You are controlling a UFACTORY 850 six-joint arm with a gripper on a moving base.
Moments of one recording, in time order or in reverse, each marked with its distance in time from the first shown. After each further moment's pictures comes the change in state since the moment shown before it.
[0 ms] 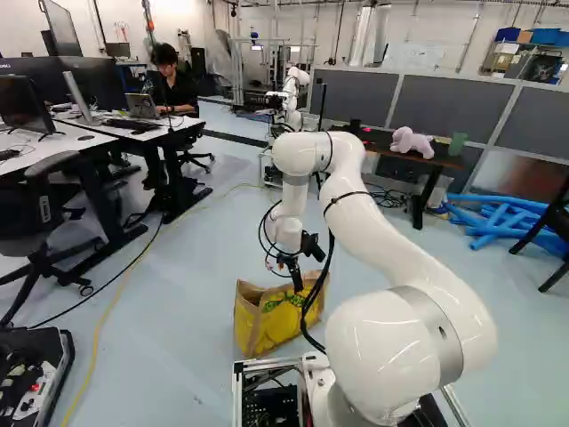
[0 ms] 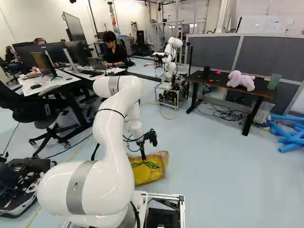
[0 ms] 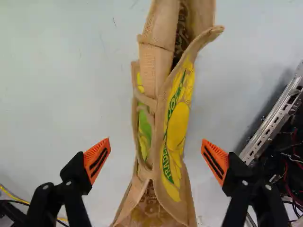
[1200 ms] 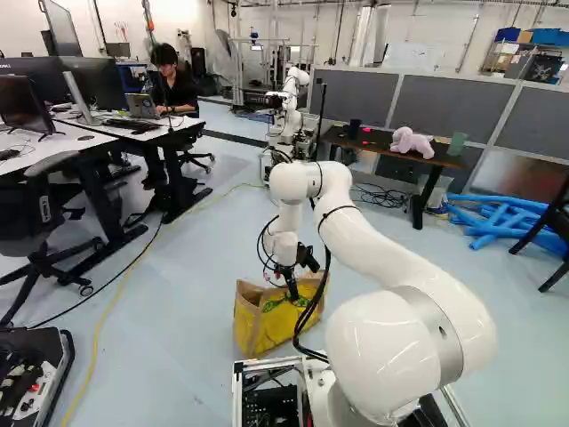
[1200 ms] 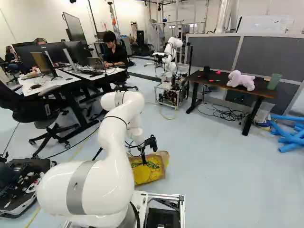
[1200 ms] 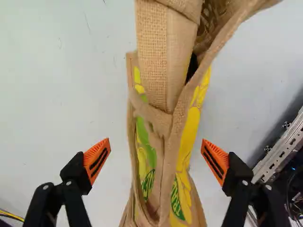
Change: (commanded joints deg) arm 0.6 -13.7 -13.6 0.0 -1.0 0.0
